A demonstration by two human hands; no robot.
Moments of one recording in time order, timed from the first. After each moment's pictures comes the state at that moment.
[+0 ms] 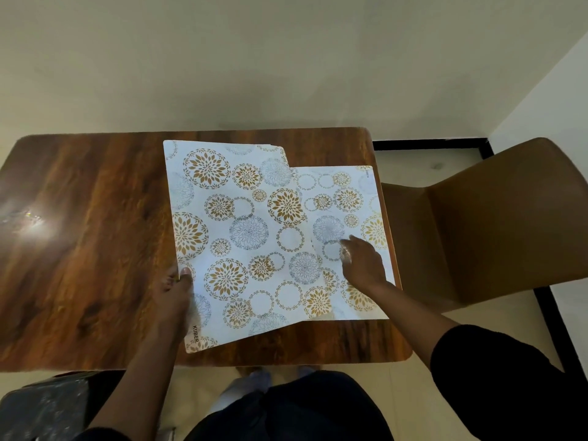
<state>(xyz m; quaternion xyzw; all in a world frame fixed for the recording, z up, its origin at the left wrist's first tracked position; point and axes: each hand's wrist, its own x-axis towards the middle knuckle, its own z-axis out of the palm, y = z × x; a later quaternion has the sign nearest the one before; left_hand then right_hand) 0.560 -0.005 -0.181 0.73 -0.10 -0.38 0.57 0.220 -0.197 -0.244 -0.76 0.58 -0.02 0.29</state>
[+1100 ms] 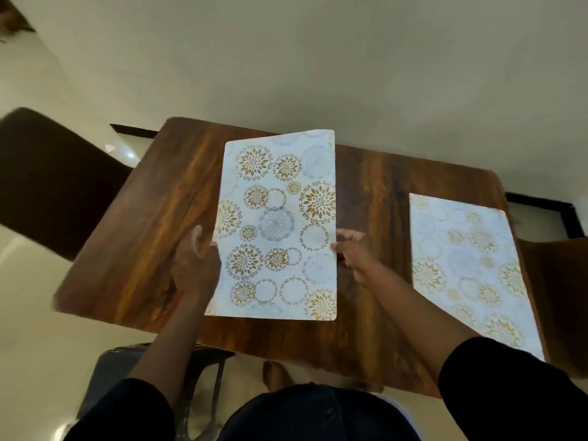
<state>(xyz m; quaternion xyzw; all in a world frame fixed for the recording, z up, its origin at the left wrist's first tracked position) 0.860 0.098 -0.163 0.89 -0.22 -0.13 0.38 0.603 -0.095 -0.145 -0.47 0.58 -0.18 0.64</state>
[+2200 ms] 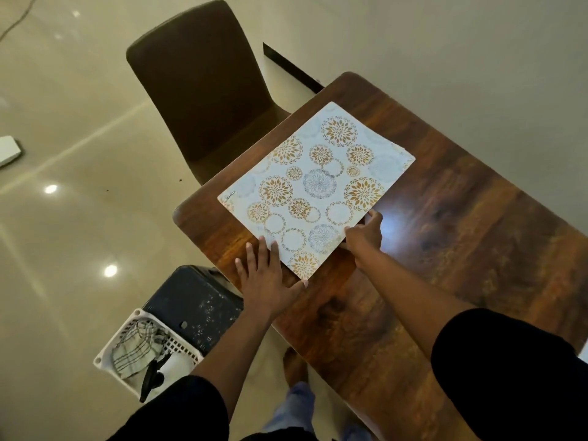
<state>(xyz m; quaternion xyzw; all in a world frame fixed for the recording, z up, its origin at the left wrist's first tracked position) 0.922 0.198 -0.261 0.95 -0.19 -0.25 0.09 0.915 -0.033 -0.237 -0.60 0.55 -0.05 0.58</state>
